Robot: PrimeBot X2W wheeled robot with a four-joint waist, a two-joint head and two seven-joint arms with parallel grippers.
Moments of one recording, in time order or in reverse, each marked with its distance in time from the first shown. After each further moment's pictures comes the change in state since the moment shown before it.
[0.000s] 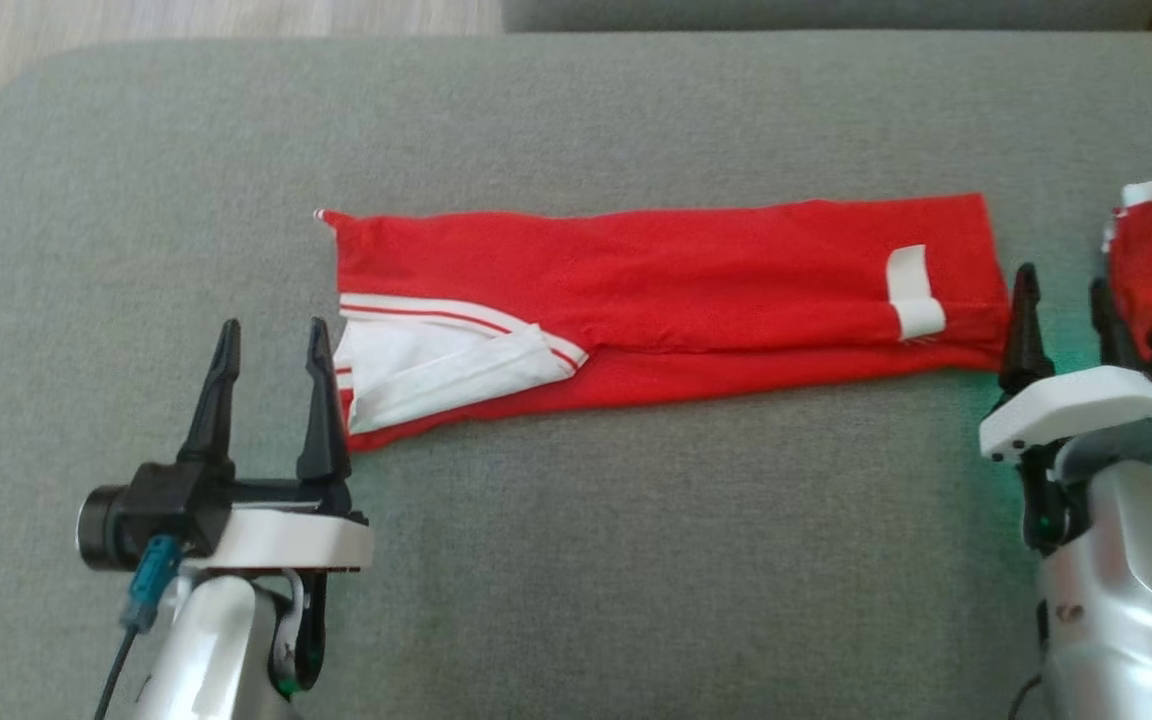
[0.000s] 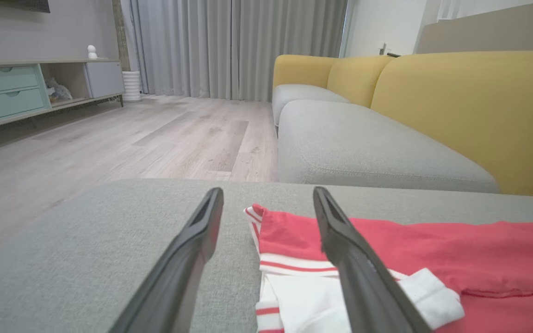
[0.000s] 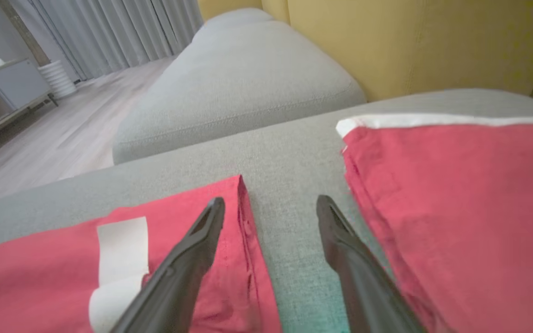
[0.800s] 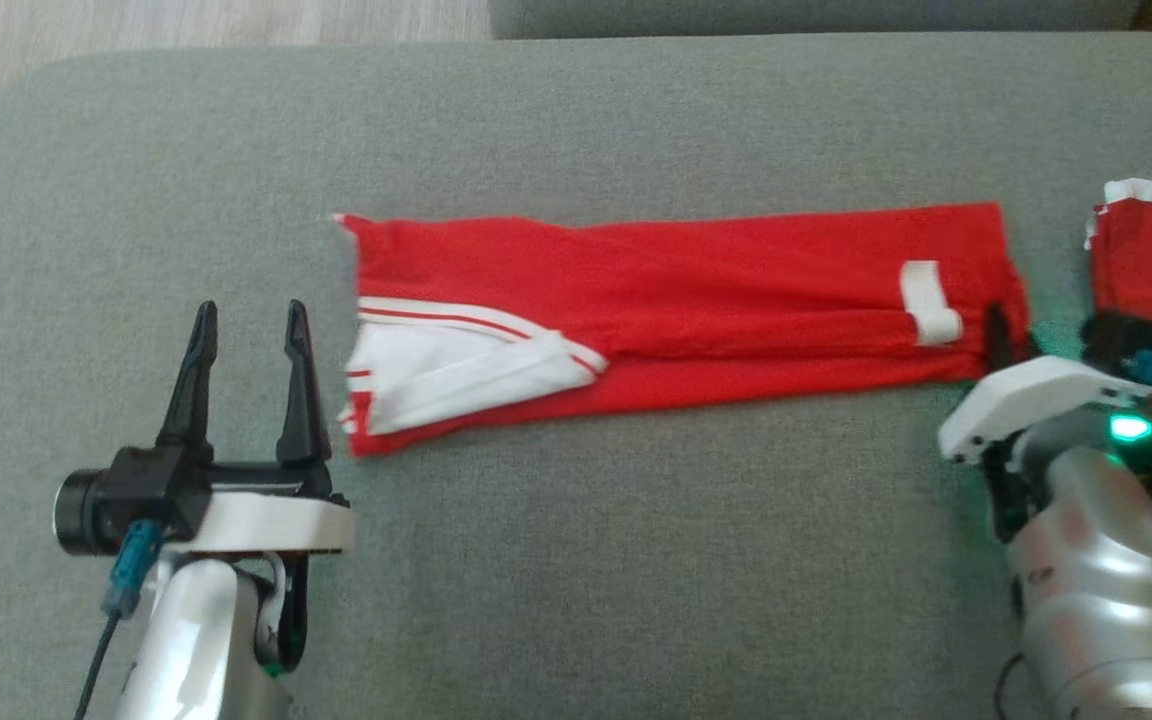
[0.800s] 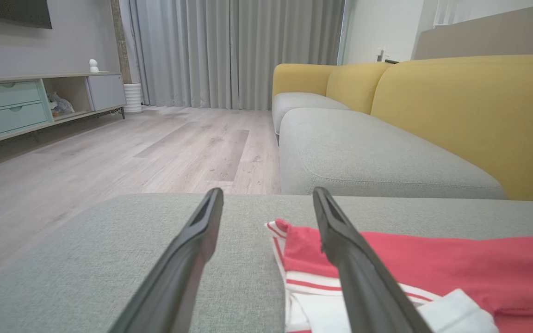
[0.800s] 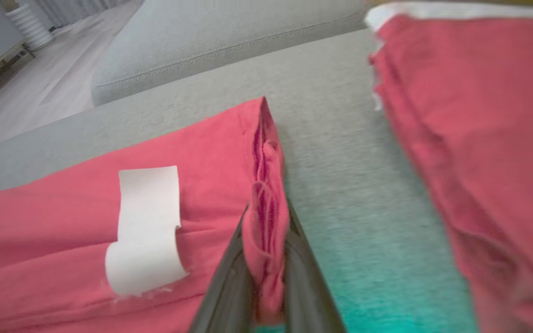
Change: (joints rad) left arm -0.030 -0.040 0.101 0.035 0.089 -0.066 0.000; right arm -0.189 0.002 -0.100 0.407 -0.140 0.000 -0.004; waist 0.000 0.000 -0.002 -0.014
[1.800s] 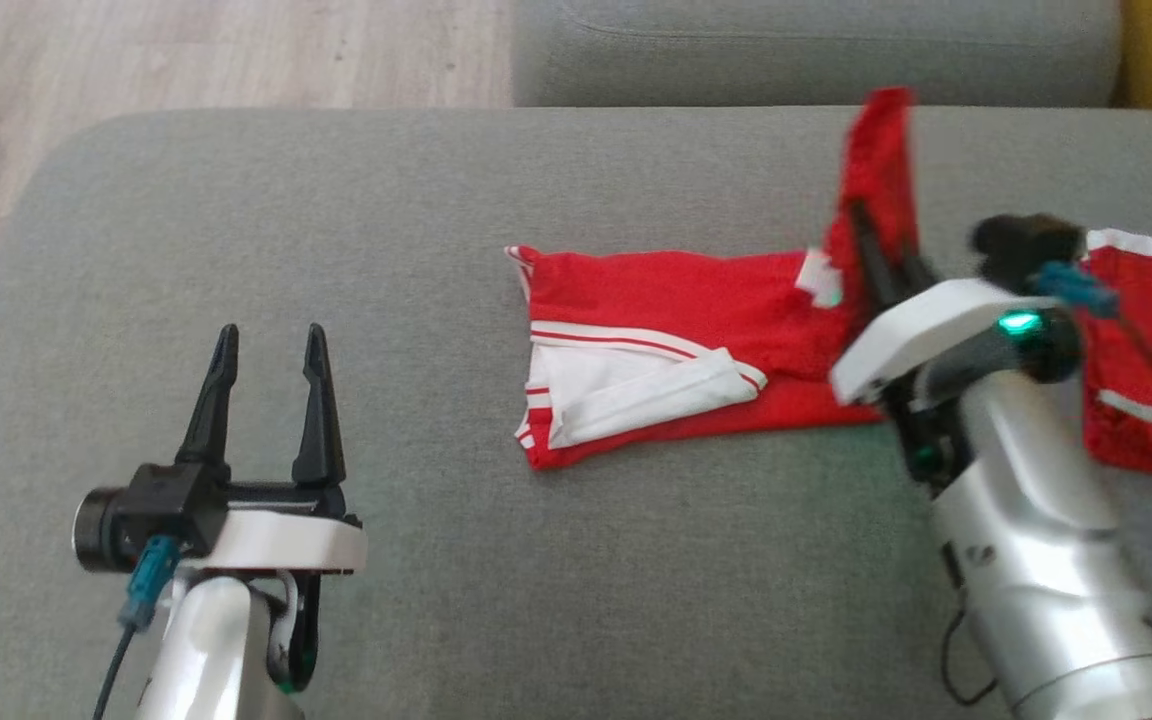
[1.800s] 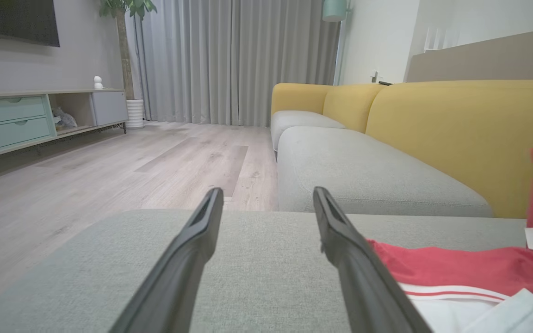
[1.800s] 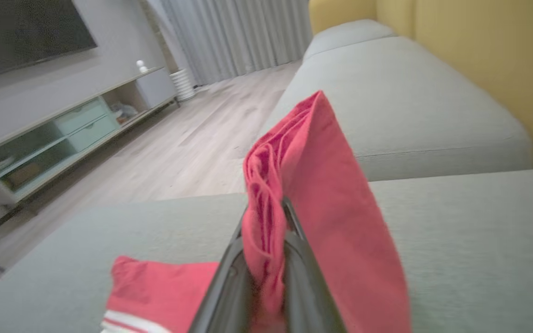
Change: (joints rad) left arm 0.023 -0.029 0.017 0.019 0.029 -0.034 0.000; right arm 0.038 -0.014 0.486 -0.359 0.382 0.000 0.123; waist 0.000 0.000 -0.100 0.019
